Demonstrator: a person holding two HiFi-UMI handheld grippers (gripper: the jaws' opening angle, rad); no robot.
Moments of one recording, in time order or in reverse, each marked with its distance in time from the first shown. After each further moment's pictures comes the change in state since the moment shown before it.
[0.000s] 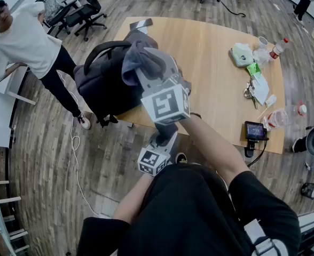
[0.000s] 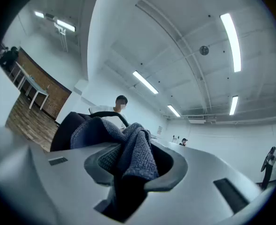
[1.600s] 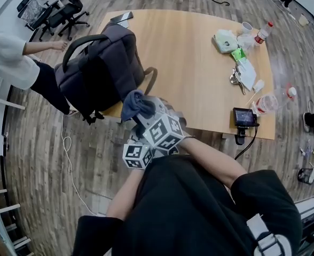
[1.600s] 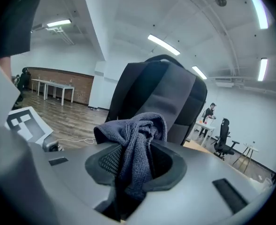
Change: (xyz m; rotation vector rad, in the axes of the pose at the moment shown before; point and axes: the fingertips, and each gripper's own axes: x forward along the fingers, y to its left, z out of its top) left arm -0.008 0.034 -0.010 -0.099 -0.011 0.208; right arm -0.111 0.128 -0.144 0.099 0.382 0.357
